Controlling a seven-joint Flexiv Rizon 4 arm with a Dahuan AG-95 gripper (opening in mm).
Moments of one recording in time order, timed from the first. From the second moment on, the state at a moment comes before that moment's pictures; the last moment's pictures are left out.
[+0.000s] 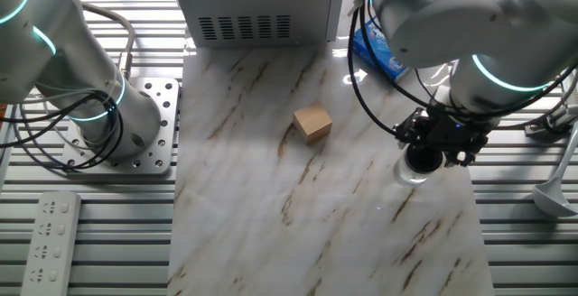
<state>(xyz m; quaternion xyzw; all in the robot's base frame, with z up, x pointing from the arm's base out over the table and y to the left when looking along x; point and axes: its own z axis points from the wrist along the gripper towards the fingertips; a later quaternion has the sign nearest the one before) 0.606 -0.102 0.107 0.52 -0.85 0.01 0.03</state>
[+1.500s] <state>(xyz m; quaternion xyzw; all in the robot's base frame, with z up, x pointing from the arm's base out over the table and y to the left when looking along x) 0.610 -0.102 0.111 0.28 -0.96 -0.04 0.01</state>
